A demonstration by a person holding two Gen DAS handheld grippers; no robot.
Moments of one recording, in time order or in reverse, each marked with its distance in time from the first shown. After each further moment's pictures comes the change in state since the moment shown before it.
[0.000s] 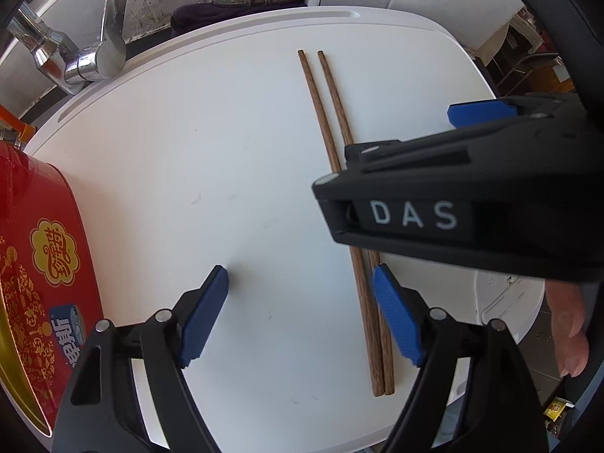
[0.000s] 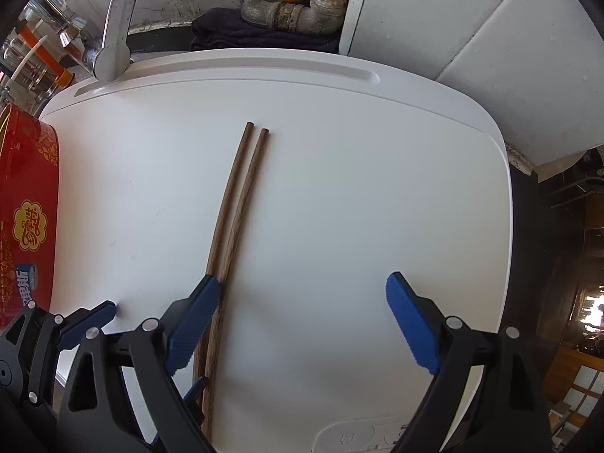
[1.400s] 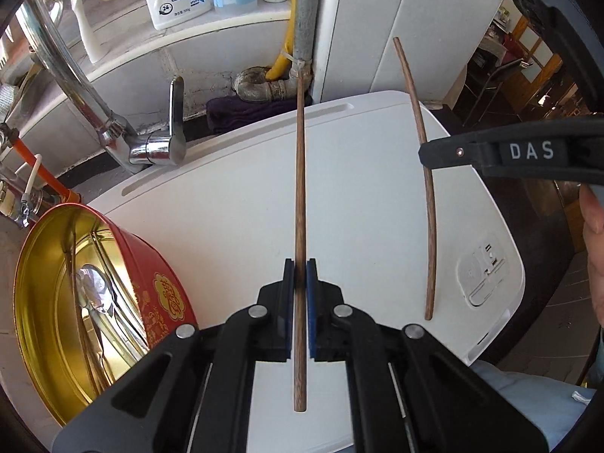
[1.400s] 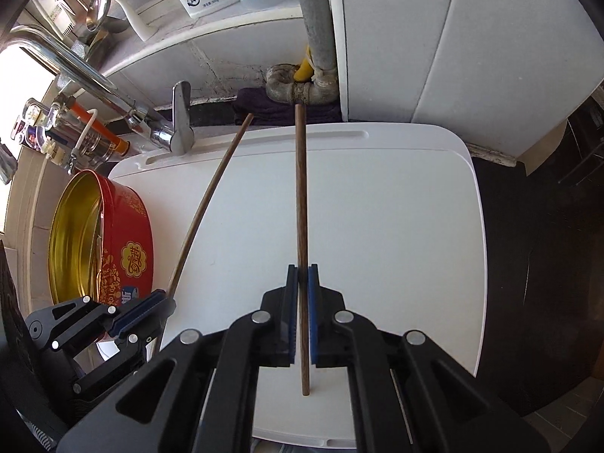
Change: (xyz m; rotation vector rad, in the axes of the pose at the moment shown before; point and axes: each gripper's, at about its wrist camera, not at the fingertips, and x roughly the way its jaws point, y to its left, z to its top) left arm -0.107 0.049 -0.011 0.114 -0.252 -0.007; right arm -0.121 -0.008 -0.019 0.129 -0.153 0.222
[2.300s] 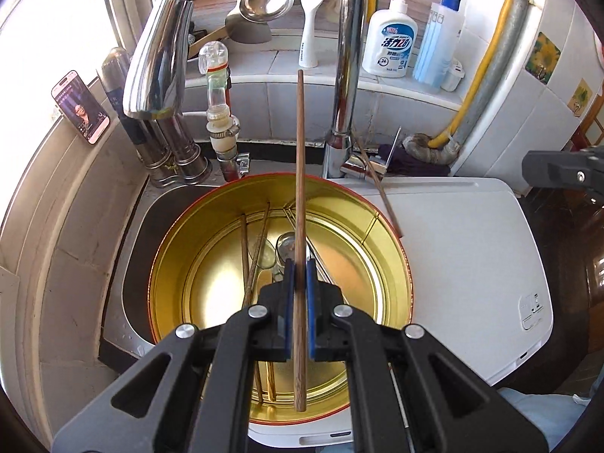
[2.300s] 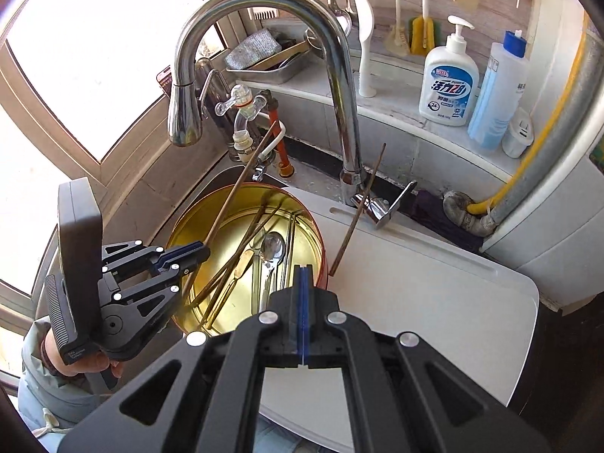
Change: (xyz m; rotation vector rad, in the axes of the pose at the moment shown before) left arm -0.098 0.169 -0.071 -0.301 -0.153 0.198; right arm -0.068 0.202 0.001 -0.417 -0.146 0.169
